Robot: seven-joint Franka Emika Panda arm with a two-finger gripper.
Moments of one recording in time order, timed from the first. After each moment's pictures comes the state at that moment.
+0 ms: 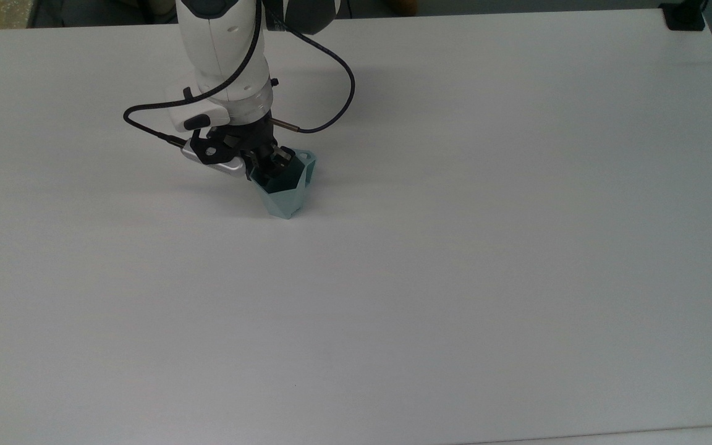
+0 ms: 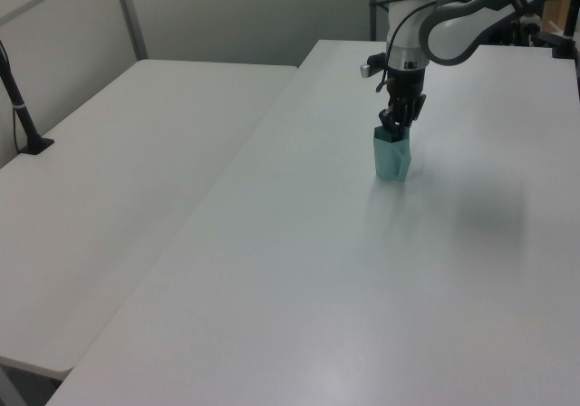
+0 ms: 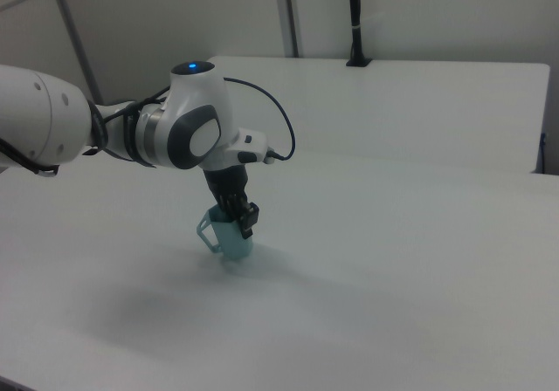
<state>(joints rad) 0.26 0.21 -0.13 -1.97 0.01 2.24 0.41</state>
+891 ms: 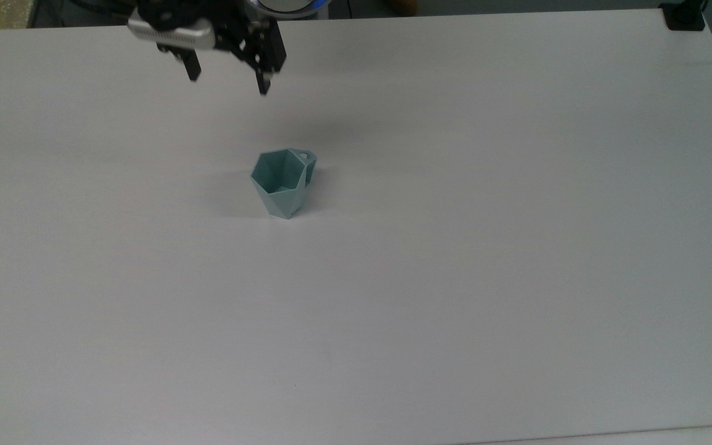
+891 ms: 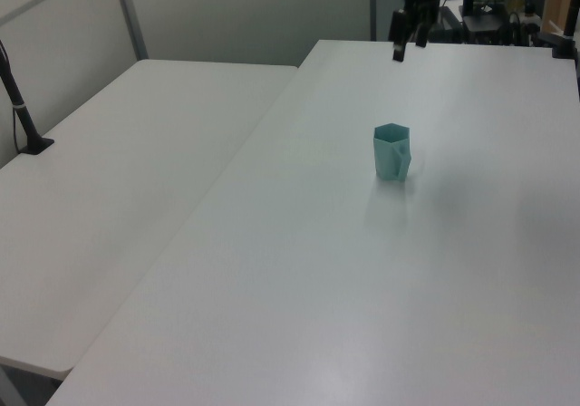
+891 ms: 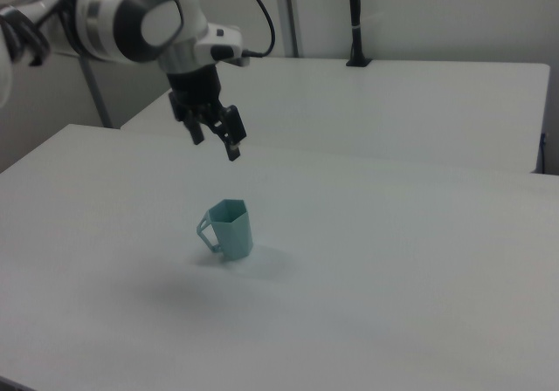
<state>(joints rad) 0.25 -0.02 -0.14 -1.75 0.01 1.85 0.22</state>
